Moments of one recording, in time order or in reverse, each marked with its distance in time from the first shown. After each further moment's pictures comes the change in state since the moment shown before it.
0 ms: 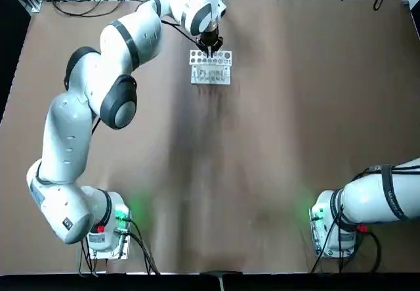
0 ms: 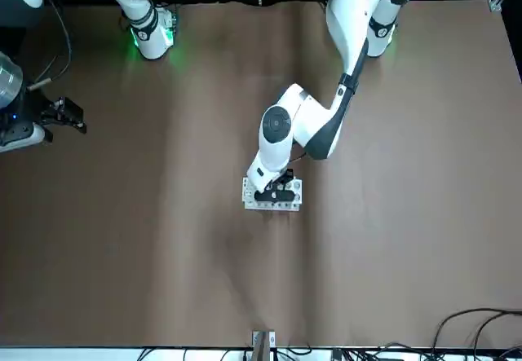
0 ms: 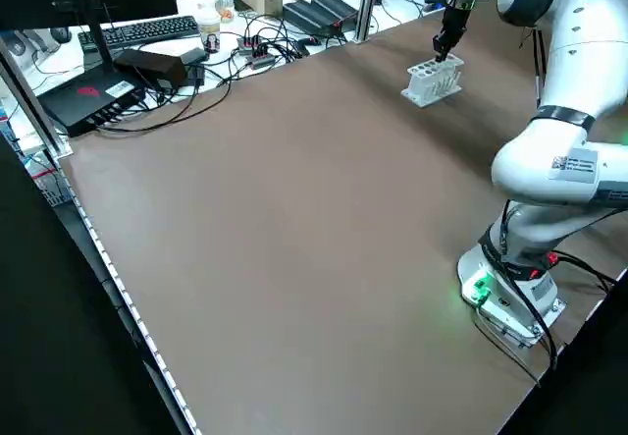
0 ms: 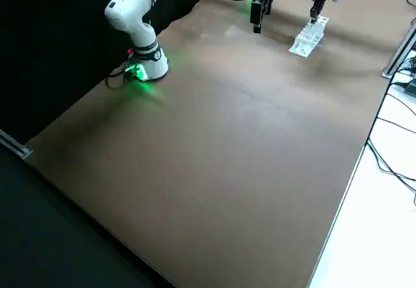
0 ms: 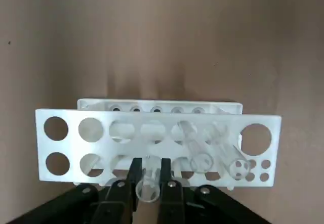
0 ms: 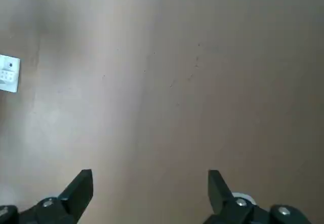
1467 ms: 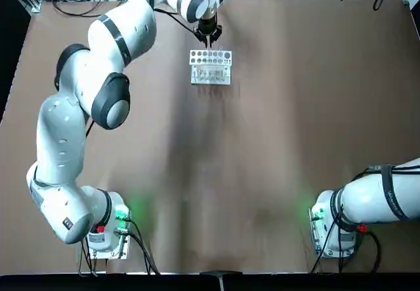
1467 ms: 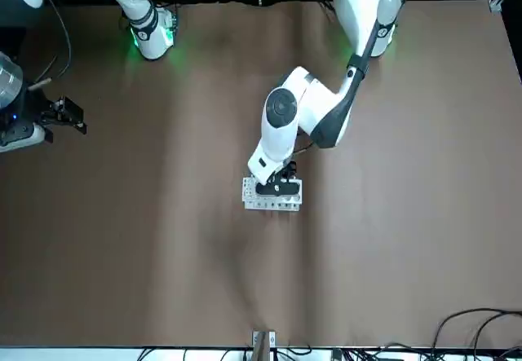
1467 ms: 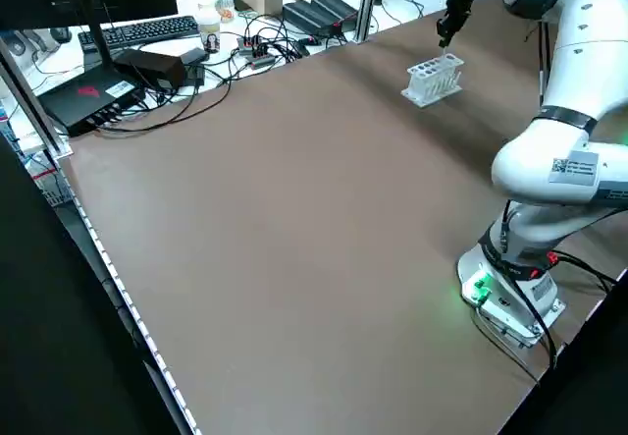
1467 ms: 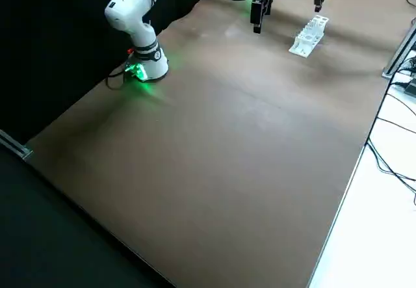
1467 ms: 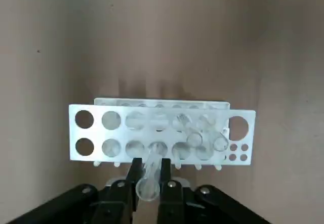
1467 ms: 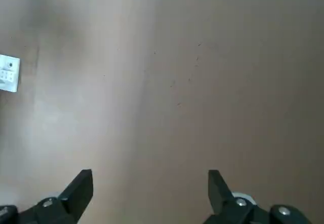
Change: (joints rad) left arm 0.005 -0.085 0.003 0.007 0.000 -0.073 0.000; right arm 0.000 0.000 0.000 0.000 0.000 0.000 0.000
